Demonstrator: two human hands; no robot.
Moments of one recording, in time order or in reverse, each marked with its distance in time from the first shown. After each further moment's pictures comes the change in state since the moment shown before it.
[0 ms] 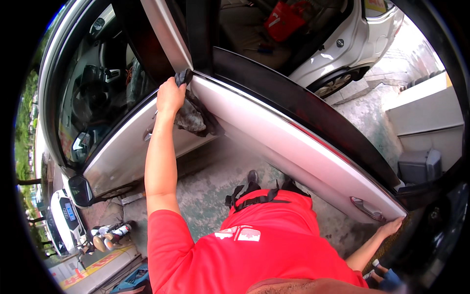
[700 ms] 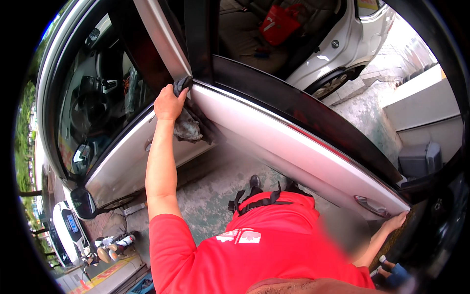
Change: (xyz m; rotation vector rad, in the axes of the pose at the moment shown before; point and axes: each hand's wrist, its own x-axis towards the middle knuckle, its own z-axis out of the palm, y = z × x) left_hand 0.017 -0.032 0.024 0.107 0.173 0.178; right_hand -0.004 -0.002 0.007 0.035 0.036 0.012
